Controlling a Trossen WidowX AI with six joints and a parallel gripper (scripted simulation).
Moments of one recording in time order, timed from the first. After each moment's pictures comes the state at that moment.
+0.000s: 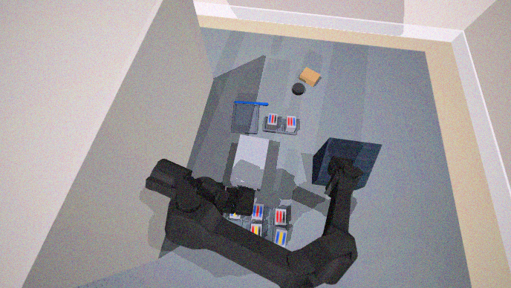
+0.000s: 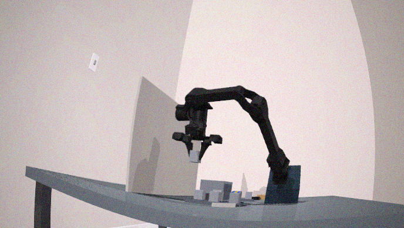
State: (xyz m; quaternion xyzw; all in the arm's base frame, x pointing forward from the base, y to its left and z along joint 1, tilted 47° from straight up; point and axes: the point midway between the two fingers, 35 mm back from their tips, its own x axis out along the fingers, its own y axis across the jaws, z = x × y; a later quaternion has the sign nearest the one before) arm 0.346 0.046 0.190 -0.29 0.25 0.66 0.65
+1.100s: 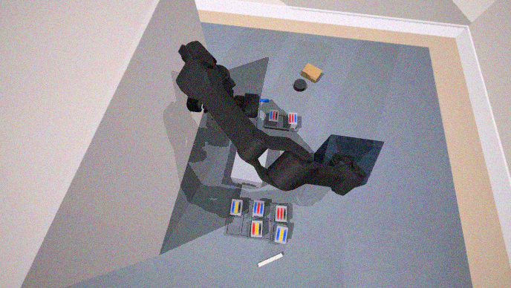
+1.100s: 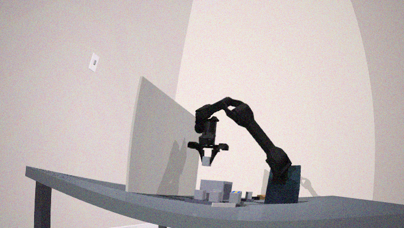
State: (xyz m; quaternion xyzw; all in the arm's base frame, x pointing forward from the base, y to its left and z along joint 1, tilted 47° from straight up) arm 0.375 -0.123 0.021 -0.29 0.25 0.66 0.65
